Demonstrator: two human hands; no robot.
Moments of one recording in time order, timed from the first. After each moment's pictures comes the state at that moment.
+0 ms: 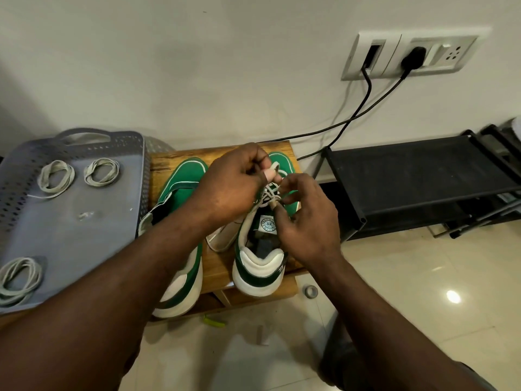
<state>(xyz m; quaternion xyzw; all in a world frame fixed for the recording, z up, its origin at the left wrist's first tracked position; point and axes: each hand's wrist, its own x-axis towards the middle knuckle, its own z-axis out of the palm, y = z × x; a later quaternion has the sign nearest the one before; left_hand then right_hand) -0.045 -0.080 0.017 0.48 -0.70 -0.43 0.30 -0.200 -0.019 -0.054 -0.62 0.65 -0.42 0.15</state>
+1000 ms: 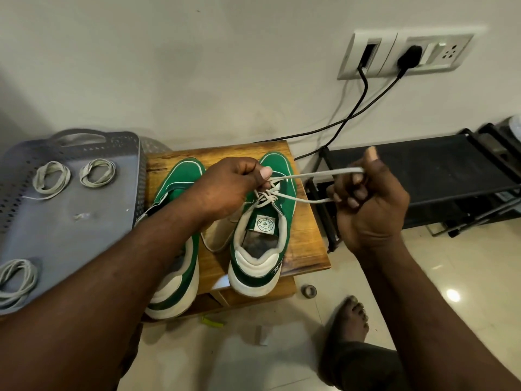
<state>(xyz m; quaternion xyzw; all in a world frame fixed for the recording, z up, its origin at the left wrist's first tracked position) -0.042 -0.090 0.012 0.50 -0.66 -0.51 0.22 -0.249 -0.015 0.000 -0.30 0.42 -0.73 0.45</state>
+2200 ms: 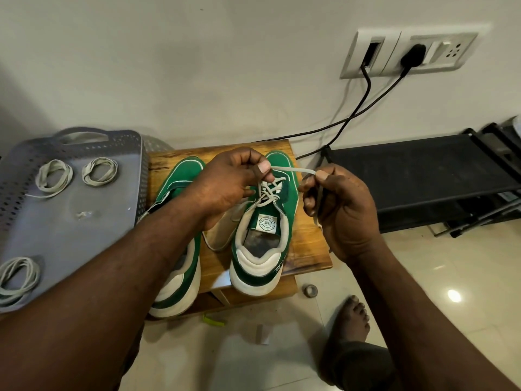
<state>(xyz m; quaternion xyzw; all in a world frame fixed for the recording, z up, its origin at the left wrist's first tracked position) -0.047 -0.089 0.017 0.49 -0.57 -0.59 0.30 -0.238 -0.023 -0.022 -0.40 0.42 -0.63 0.52</state>
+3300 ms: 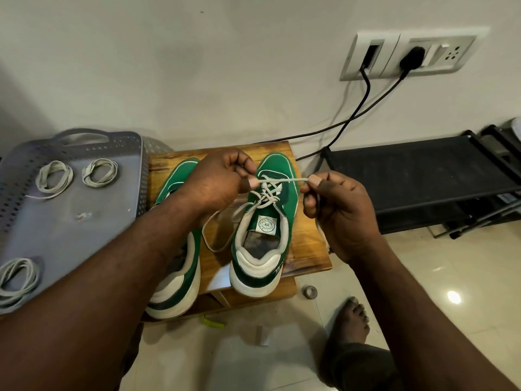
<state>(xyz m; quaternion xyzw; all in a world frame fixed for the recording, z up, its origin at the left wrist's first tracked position) -0.038 -0.098 0.012 0.56 -0.59 -0.52 0.26 -0.244 -0.020 -0.021 -0.41 0.42 -0.59 0.55</state>
